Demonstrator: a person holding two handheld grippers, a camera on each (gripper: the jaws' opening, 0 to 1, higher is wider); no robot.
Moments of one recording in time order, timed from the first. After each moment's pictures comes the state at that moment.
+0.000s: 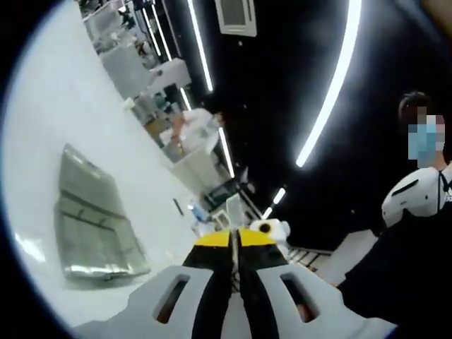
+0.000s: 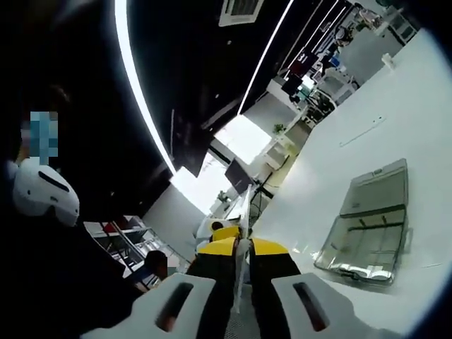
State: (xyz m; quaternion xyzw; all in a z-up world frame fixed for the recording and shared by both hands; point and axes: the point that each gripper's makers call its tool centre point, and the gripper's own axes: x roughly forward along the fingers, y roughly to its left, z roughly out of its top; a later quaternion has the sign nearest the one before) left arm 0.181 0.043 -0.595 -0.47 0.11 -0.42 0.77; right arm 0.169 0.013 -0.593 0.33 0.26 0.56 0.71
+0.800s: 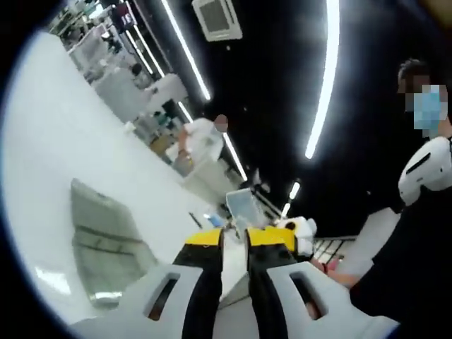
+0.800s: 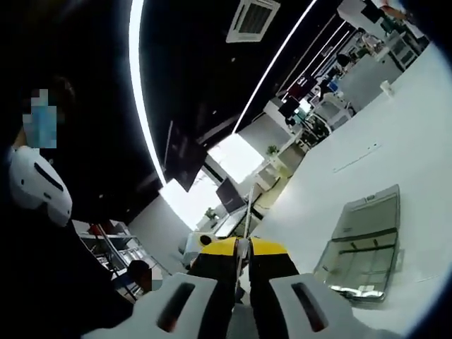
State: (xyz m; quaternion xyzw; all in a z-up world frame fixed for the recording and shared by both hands) left arm 0.191 0.049 -0.594 -0.38 0.08 -0.41 0.83; right arm 0.185 0.011 -0.578 0.32 0.20 0.52 0.77
